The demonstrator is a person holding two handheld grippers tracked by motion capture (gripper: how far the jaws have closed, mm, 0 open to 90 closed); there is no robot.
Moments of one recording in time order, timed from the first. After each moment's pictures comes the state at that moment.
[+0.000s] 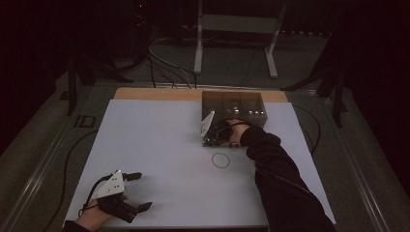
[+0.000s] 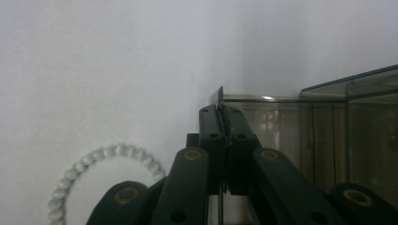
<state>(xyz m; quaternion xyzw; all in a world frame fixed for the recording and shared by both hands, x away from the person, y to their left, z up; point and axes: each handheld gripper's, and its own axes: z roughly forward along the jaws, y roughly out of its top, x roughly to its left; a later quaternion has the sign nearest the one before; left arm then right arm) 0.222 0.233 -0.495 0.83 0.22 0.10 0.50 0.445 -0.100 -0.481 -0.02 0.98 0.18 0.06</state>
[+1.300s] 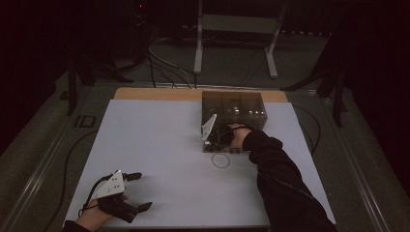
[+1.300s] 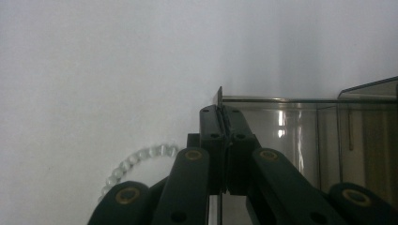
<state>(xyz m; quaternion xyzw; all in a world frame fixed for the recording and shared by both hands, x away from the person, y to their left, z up) 0.222 0.233 -0.495 0.83 0.22 0.10 0.50 0.430 -0.104 -0.482 -0.02 0.98 0.20 0.03</state>
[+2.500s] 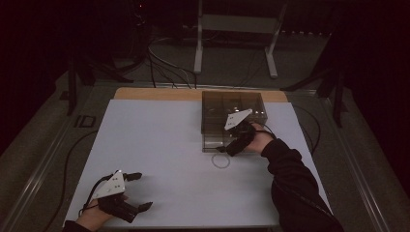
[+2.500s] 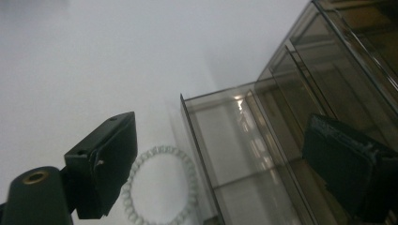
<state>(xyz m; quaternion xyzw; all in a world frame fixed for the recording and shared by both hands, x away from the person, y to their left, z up) 0.222 0.232 -0.495 0.83 0.22 0.10 0.49 0.404 -0.170 -0.445 0.13 0.92 0.35 0.10</state>
